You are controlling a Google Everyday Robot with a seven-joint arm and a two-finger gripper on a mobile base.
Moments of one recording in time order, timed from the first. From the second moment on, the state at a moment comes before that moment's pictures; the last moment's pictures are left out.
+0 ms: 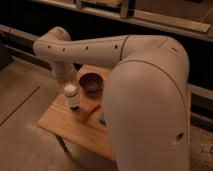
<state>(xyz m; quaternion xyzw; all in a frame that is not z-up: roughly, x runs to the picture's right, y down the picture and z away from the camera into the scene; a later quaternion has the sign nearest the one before) -0.167 0.000 0.699 -0.23 0.19 0.58 0.76</state>
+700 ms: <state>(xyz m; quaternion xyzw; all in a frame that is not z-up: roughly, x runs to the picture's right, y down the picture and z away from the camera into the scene) -0.186 0.012 0.724 -0.23 0.19 0.56 0.77</state>
